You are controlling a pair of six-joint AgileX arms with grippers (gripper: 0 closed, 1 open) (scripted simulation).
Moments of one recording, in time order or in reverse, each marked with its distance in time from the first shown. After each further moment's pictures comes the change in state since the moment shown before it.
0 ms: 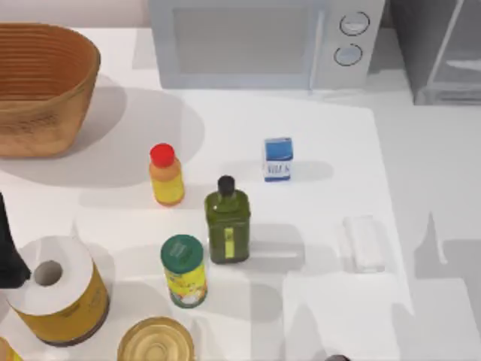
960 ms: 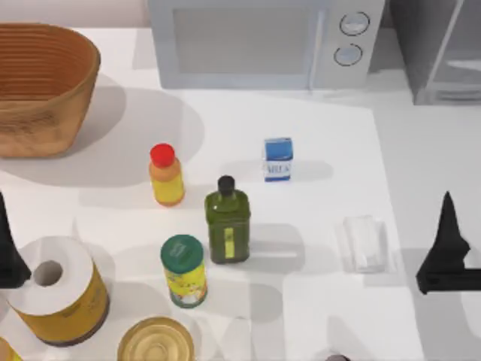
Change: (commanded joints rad) left arm 0.000 0.000 0.000 0.000 0.000 0.000; right arm 0.585 0.490 0.017 0.470 0.610 0.013
